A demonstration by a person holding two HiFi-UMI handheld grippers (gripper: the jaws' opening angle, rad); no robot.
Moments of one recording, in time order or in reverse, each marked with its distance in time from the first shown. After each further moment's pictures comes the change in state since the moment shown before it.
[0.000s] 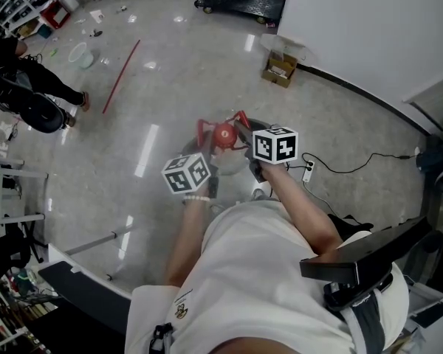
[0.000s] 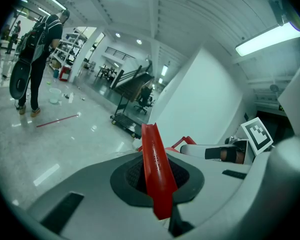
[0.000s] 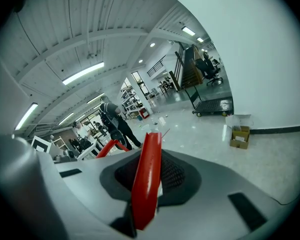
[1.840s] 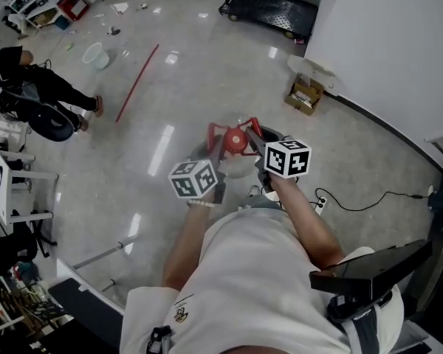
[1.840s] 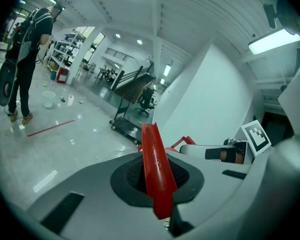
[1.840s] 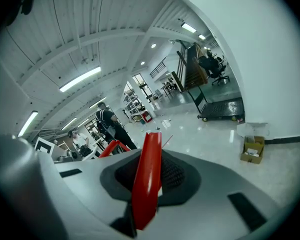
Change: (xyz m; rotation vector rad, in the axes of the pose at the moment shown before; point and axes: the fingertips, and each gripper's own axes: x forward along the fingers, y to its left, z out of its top) left arm 0.201 0.071 0.133 0.007 -0.012 0.023; right arm 0.162 -0.114 0.155 0.014 -0.017 0.074
